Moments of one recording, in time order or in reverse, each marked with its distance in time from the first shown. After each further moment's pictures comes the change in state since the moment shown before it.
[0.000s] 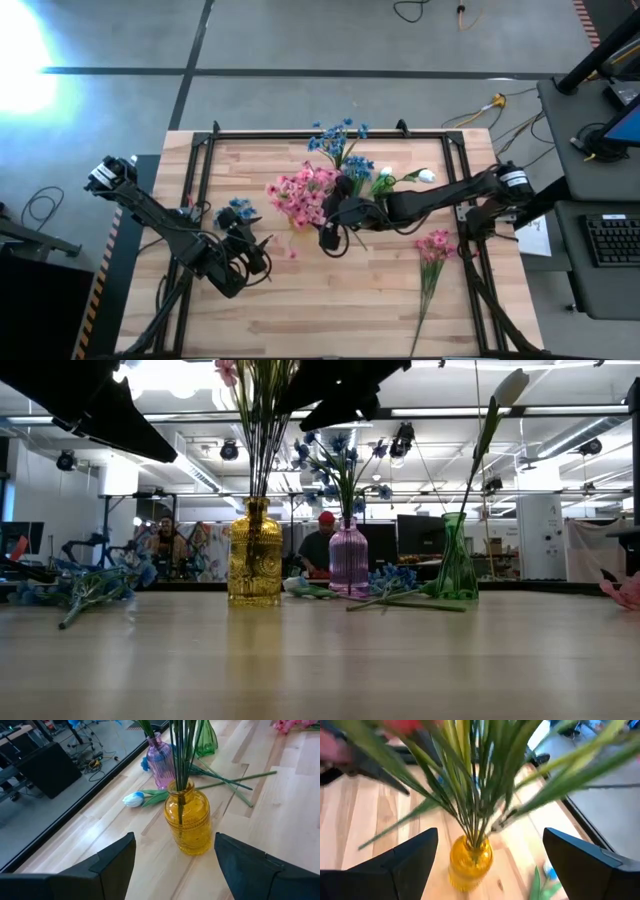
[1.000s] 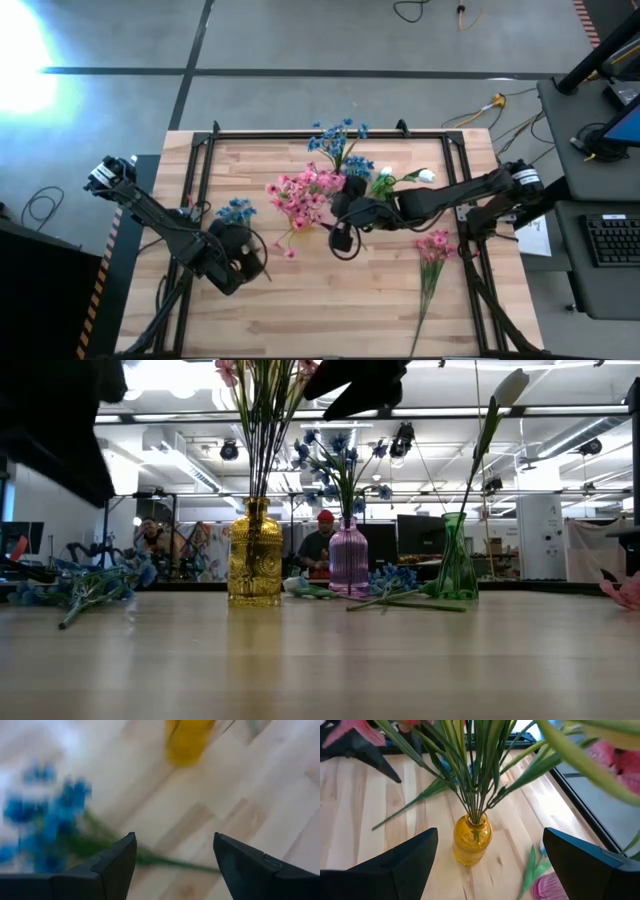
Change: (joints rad) left arm 0.003 -0.002 0.056 -0.228 0.474 -0.472; right arm 0.027 -0.089 0.002 -0.170 0.000 0.069
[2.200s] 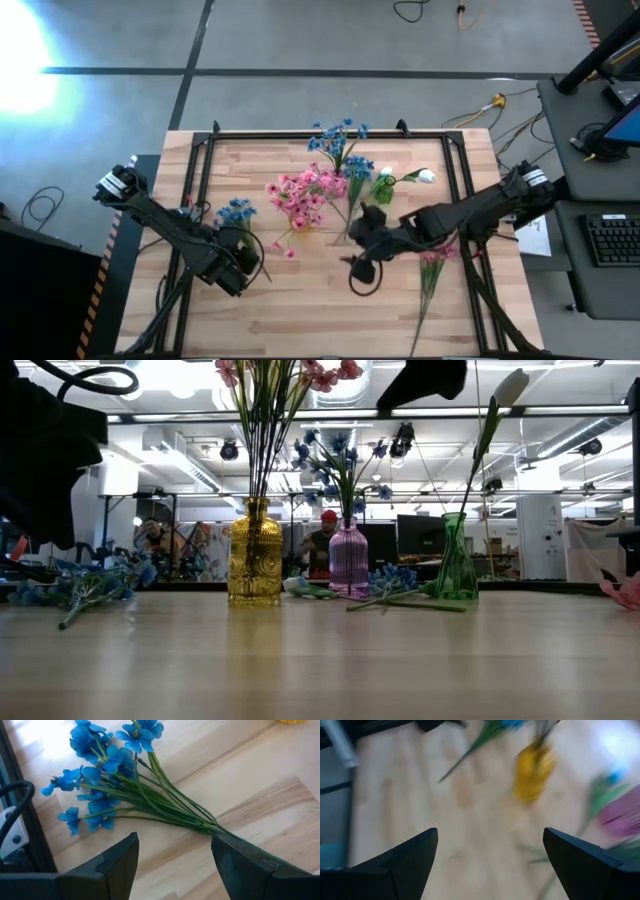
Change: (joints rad) left arm 0.004 0.152 -0.003 -0.201 0.151 -0.334; right arm 0.183 -0.055 0.002 -0.265 -0.122 0.426
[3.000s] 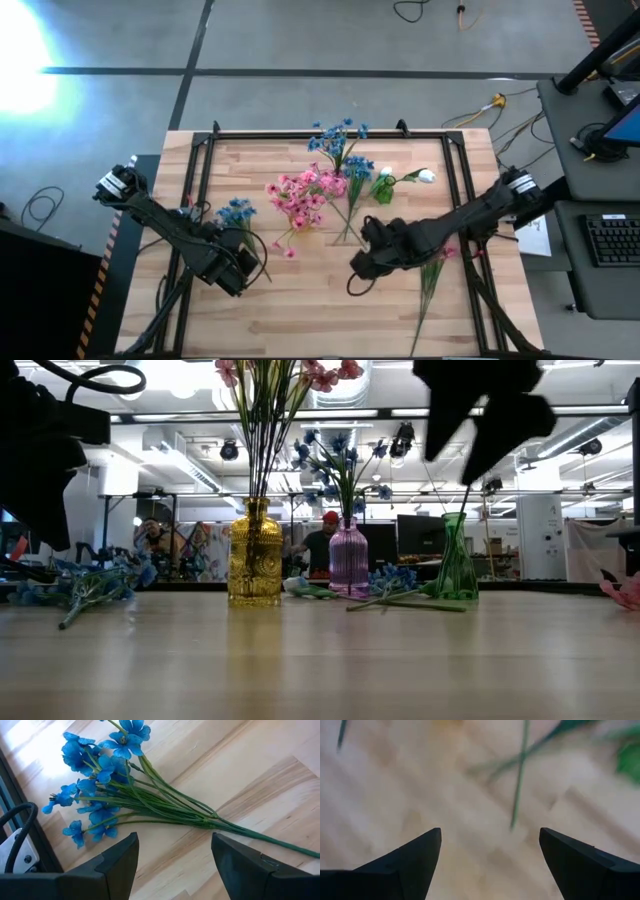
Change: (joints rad) left arm 0.000 -0.002 0.000 0.005 0.001 0.154; right arm 0.043 0.110 -0.008 -0.339 0.091 0.649
